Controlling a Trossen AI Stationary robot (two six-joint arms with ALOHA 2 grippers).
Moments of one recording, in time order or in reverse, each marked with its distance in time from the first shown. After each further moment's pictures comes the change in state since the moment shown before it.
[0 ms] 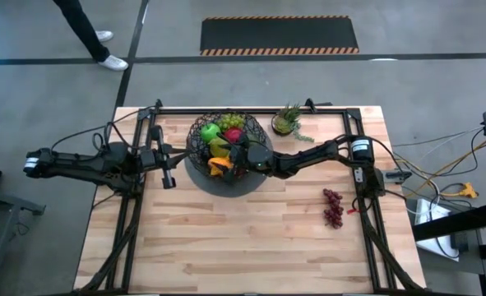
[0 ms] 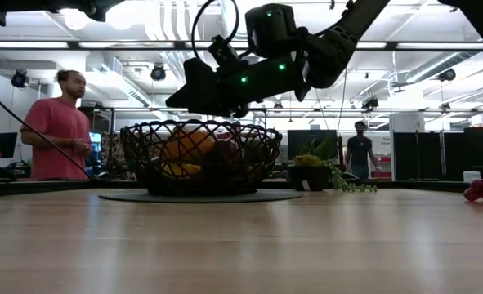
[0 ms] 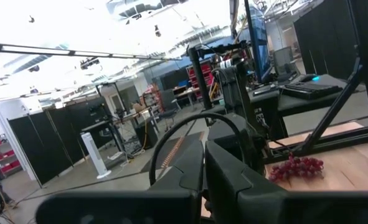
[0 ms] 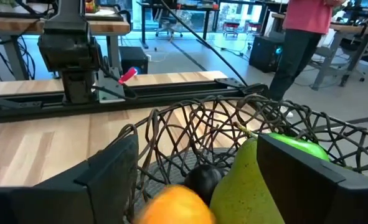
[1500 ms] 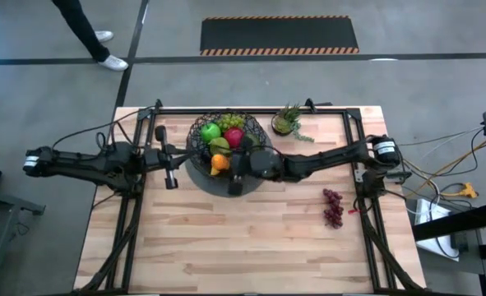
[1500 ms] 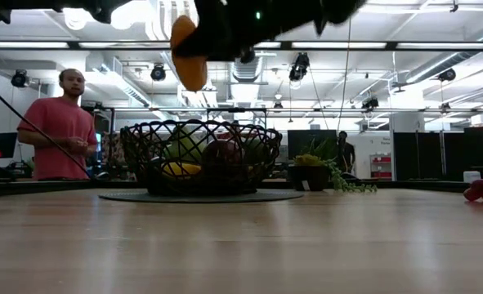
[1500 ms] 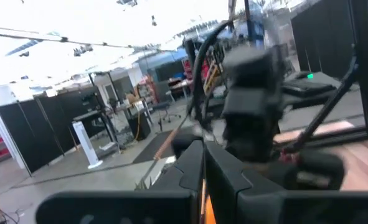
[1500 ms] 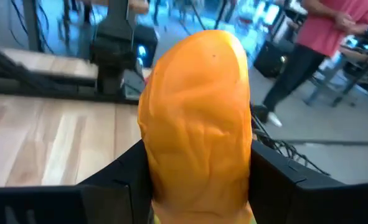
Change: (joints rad) left arm -0.001 0.055 0.031 -0.018 0.001 -0.054; right arm 0.132 -0.217 0.103 -0.430 0.096 -0.150
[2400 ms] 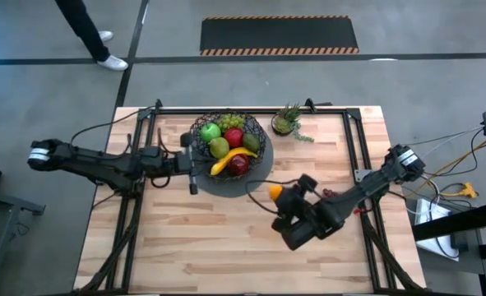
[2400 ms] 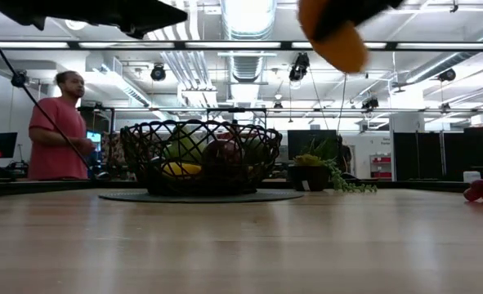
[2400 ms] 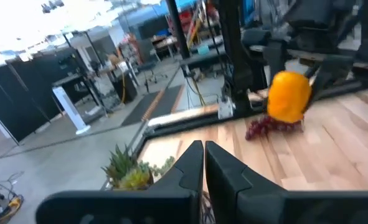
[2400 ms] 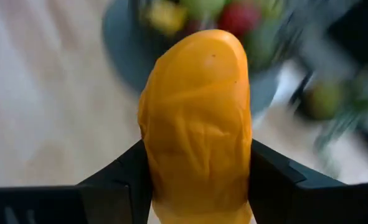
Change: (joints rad) left arm 0.000 0.348 0.084 0.058 0.001 -0.026; right arm 0.488 -0.127 0.150 -1.392 0.466 1.112
